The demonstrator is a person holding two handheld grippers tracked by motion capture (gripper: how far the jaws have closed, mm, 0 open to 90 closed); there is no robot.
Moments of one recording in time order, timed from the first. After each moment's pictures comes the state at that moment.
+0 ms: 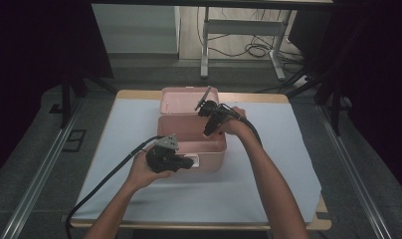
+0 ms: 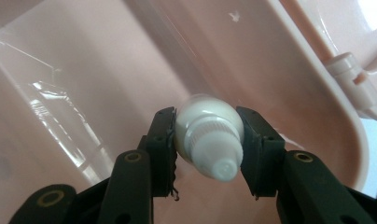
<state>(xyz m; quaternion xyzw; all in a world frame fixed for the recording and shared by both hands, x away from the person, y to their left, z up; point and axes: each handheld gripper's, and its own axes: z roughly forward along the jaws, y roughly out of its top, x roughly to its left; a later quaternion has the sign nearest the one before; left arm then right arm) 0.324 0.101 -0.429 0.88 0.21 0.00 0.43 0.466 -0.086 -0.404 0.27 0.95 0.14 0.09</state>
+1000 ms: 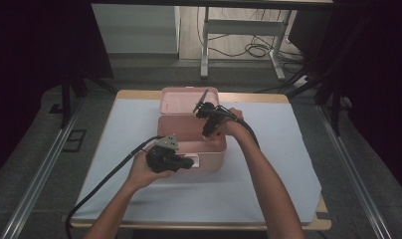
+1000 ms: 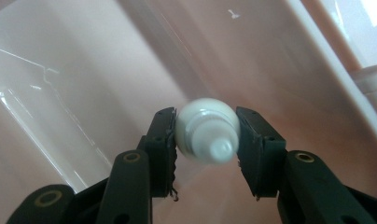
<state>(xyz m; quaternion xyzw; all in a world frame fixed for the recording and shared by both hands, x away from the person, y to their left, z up) 0.324 0.101 -0.429 0.88 0.21 0.00 0.43 0.472 -0.080 -0.417 0.27 0.95 0.13 0.09</state>
